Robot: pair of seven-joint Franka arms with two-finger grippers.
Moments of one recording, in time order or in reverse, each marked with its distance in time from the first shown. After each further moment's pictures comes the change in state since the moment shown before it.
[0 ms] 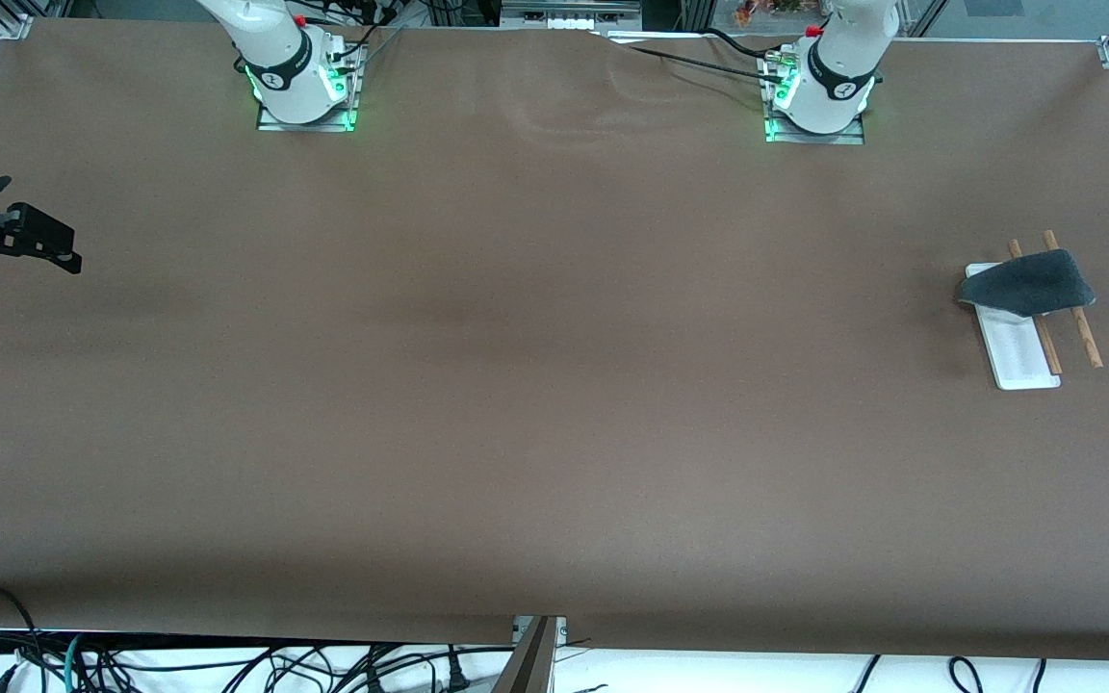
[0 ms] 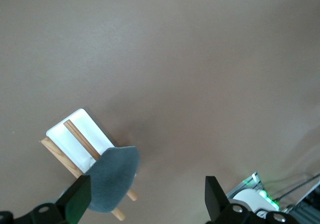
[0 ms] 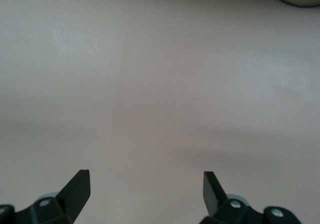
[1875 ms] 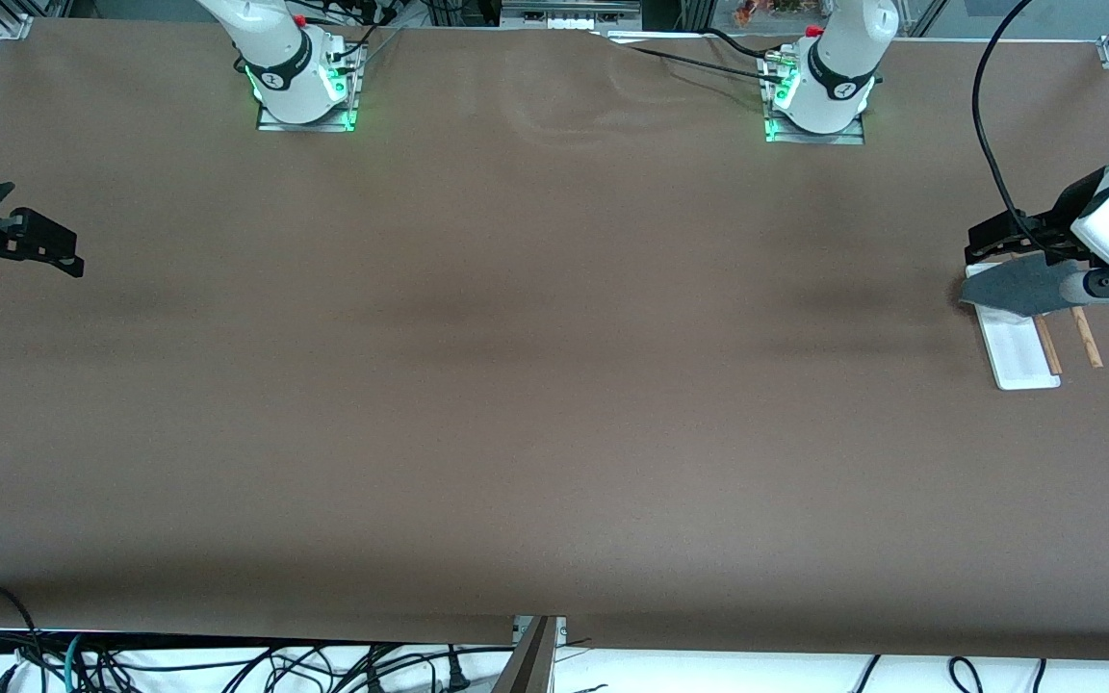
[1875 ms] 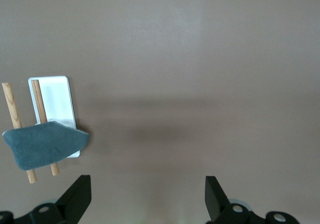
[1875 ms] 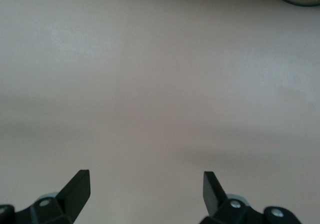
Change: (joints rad) left arm -0.498 -0.202 0.120 -0.234 0.116 0.158 -0.886; right arm 0.000 0.010 0.000 0.002 0.000 0.003 0.000
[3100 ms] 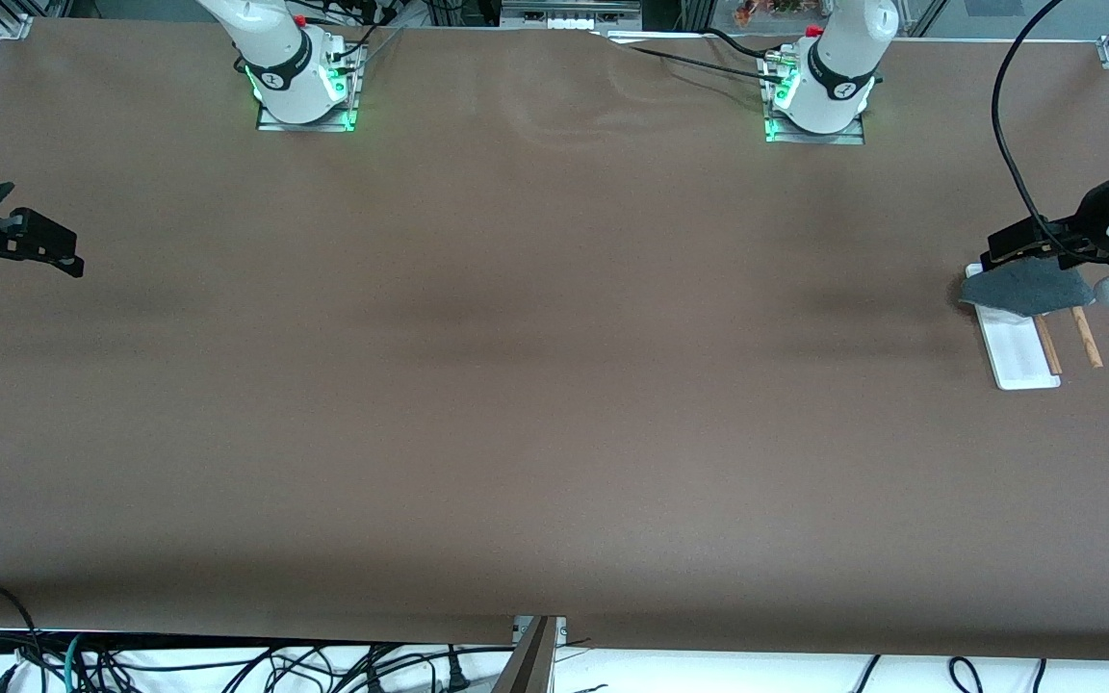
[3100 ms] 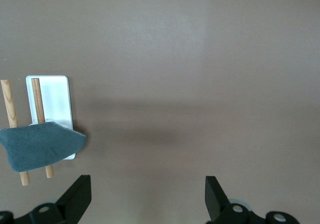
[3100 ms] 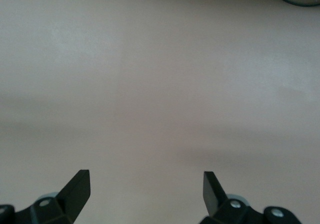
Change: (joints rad) left arm 0.043 -0.003 0.013 -0.017 -0.039 0.023 0.000; right arm 0.000 0.000 0.000 0.000 0.000 0.000 0.000
